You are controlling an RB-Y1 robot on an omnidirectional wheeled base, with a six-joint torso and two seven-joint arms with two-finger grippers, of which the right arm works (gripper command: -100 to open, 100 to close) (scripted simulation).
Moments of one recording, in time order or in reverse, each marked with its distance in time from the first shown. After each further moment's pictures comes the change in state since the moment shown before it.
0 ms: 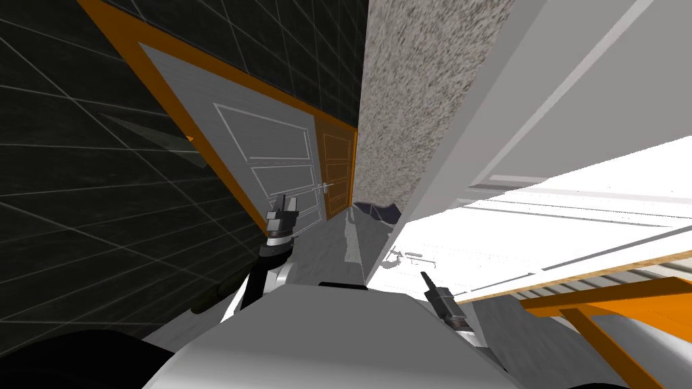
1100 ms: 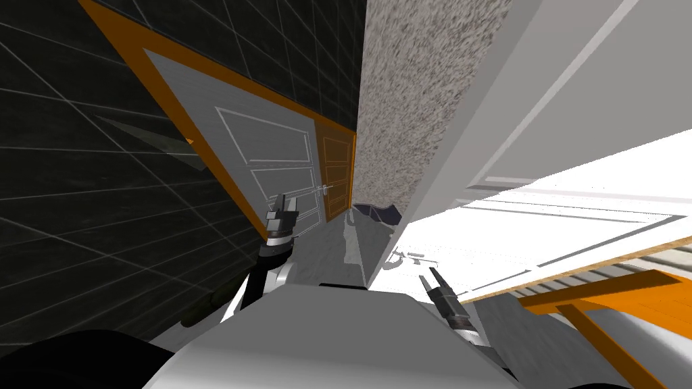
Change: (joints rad) arm -0.011 -0.018 -0.008 0.013 -0.027 0.035 0.011
